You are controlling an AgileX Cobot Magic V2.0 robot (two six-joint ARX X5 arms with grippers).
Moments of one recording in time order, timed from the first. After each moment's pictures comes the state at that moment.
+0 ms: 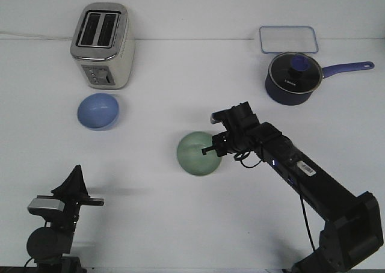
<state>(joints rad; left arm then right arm) -0.04 0.00 0.03 0.22 0.02 -0.09 0.47 1.68 1.29 -0.66 -0.26 0.21</state>
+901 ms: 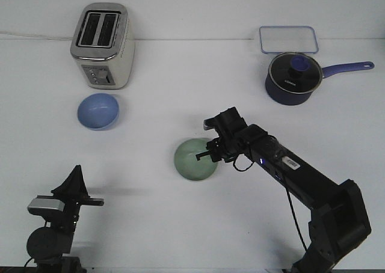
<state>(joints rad) -0.04 0.00 0.03 0.22 0.02 -0.09 0.51 1.76 1.29 -0.66 -0.21 0.23</state>
